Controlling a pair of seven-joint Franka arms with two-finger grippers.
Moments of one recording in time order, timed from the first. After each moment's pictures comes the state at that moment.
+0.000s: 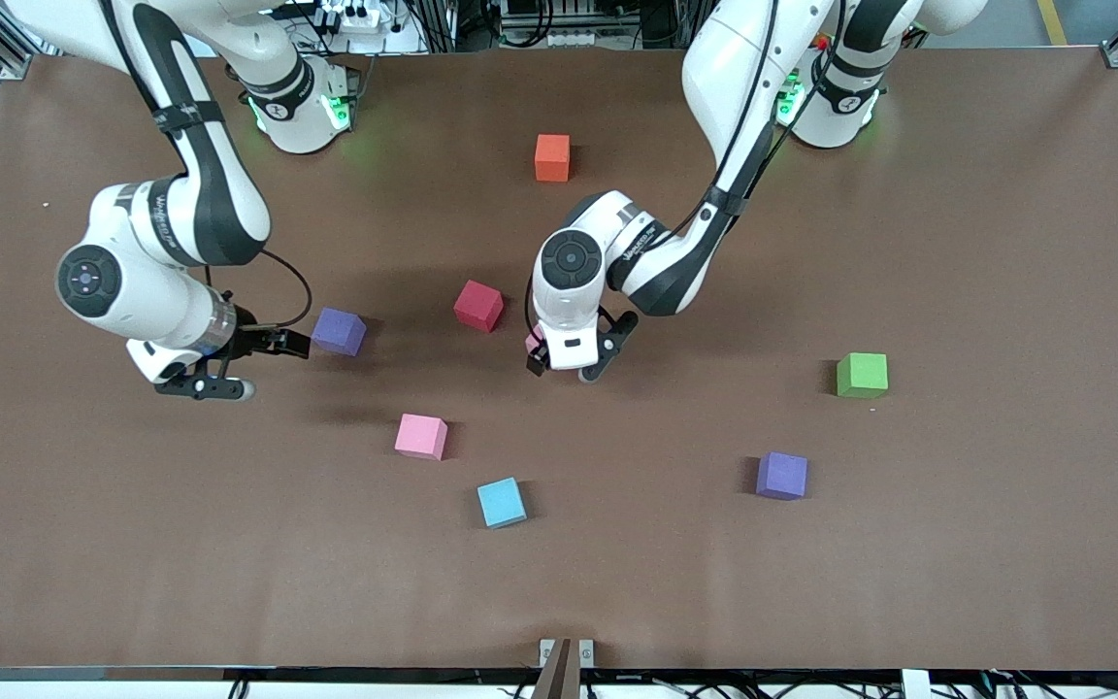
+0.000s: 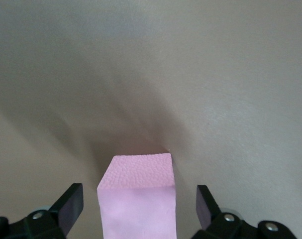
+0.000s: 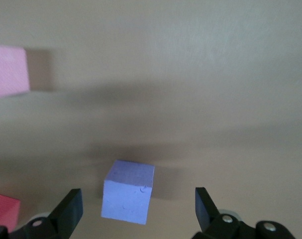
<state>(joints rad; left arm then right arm) -0.80 0.81 0.01 -1.41 -0.12 2.21 -1.67 0.30 0.23 -0.16 -2.10 0.15 2.18 0.13</state>
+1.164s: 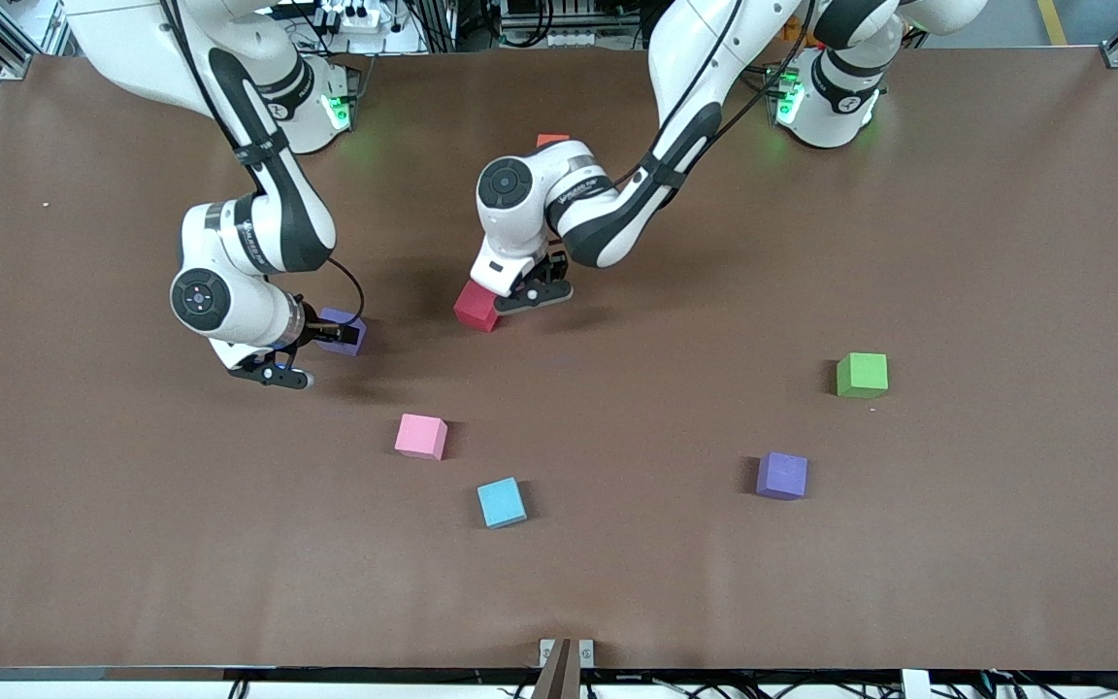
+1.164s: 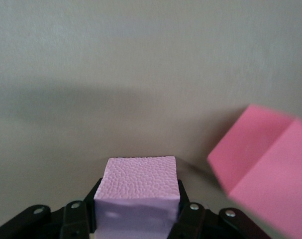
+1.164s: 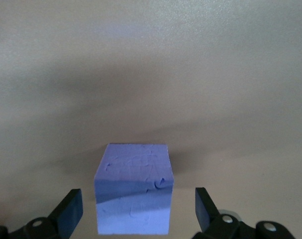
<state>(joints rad) -0.80 0.77 -0.24 -1.56 0.15 2.25 -1.24 0.39 0.34 -0.17 -2.16 0.16 2.25 0.31</state>
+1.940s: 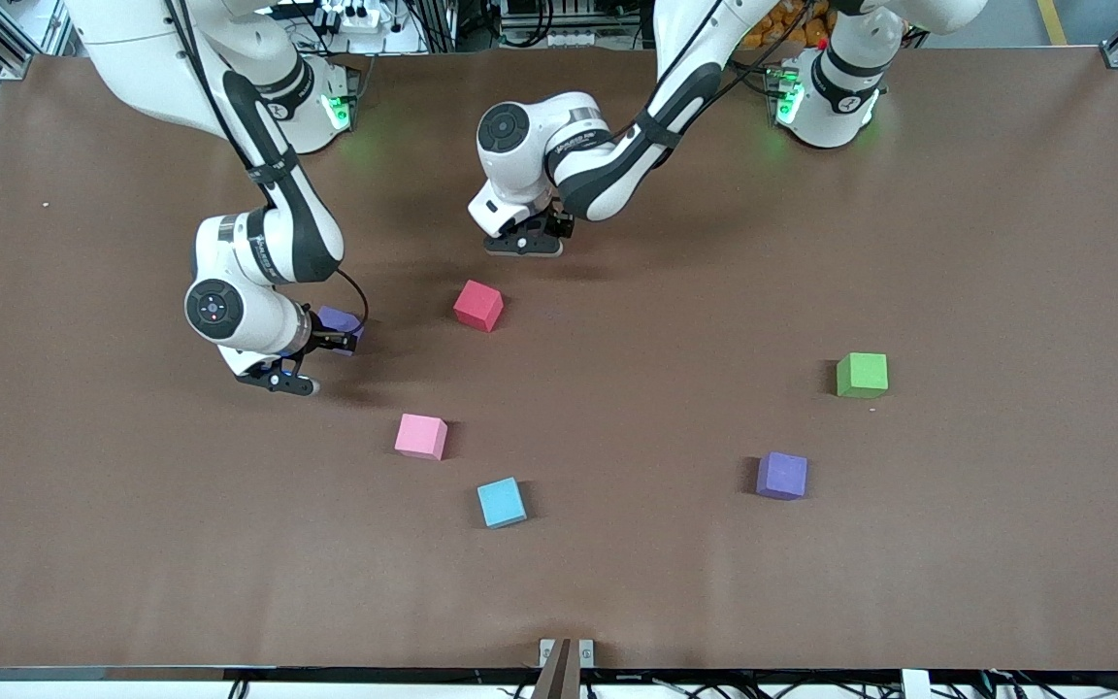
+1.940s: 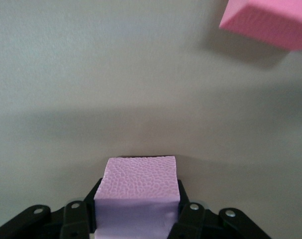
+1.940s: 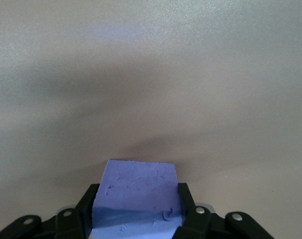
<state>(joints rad) -0.78 0.67 -0.35 -1.75 0.21 2.25 -1.12 0.39 0.39 -0.17 -2.16 0.16 2.30 0.32</state>
